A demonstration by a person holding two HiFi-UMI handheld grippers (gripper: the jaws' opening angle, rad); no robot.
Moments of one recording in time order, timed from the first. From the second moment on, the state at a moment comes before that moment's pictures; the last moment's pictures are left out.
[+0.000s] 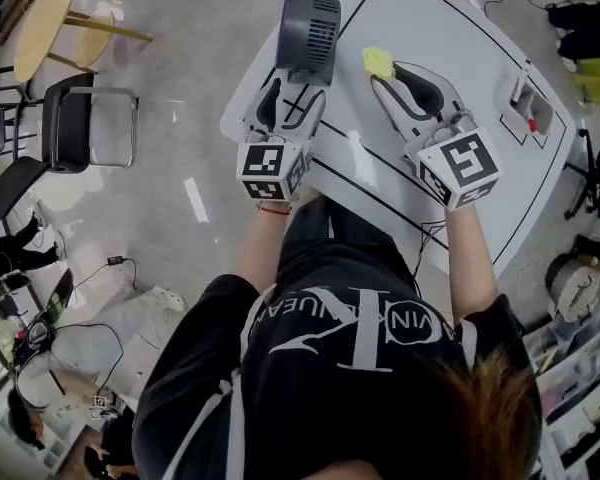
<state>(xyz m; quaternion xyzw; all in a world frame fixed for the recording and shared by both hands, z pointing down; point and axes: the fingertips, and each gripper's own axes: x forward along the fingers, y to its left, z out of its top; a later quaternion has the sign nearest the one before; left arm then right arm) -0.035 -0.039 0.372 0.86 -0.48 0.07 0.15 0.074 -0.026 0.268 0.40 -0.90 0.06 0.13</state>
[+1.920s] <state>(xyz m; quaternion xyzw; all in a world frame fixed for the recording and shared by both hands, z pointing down) -0.021 -0.084 0.403 0.81 -0.54 0.14 0.16 0.028 -0.135 0.405 0.23 -0.96 0.05 0.17</state>
